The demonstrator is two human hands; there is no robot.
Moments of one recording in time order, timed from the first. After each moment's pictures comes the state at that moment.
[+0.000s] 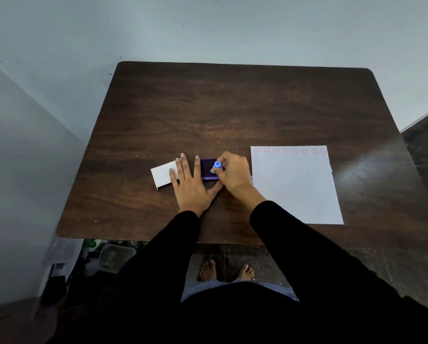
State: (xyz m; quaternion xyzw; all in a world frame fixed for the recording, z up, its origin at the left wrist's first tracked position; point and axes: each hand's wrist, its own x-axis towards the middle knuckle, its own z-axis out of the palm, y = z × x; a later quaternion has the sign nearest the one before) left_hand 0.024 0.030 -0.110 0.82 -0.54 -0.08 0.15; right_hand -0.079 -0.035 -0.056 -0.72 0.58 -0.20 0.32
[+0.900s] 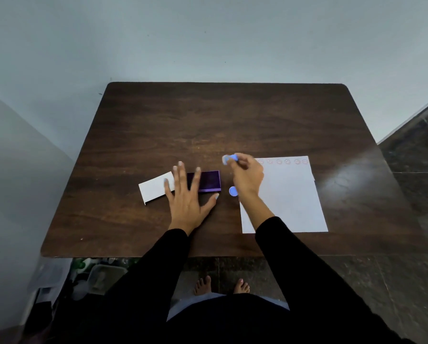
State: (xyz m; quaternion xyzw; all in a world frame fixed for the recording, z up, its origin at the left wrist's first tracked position) left_hand 0.010 0.032 -0.103 0.76 -0.62 0.00 0.18; right_hand -0.119 -0.047 -0.038 -0.41 0.62 -0.48 0.45
